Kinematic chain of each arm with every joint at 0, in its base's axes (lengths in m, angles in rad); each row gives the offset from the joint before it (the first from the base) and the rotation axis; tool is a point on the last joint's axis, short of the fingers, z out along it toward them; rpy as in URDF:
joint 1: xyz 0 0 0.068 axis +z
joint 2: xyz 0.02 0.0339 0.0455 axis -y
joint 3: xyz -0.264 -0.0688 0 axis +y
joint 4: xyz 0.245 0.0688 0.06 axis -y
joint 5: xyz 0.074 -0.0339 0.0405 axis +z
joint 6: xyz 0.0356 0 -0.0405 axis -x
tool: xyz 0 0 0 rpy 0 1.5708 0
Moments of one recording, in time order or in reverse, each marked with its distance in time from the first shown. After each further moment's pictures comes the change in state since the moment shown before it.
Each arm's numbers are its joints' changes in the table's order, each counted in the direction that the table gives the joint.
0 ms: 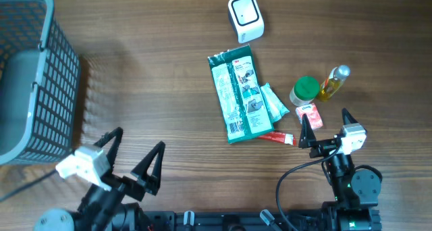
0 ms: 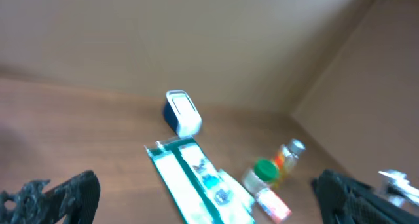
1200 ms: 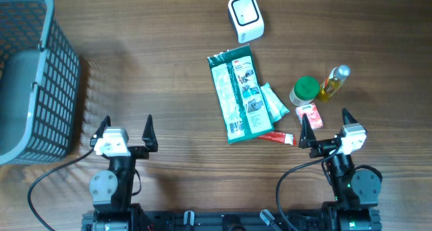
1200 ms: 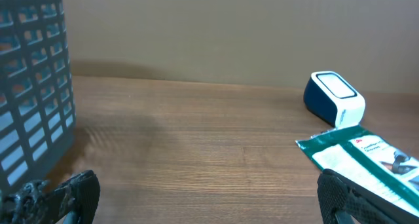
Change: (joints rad) left arm -0.080 0.171 0.780 0.630 0.494 -0.276; right arm 0.000 0.000 0.000 0.000 0.000 0.000
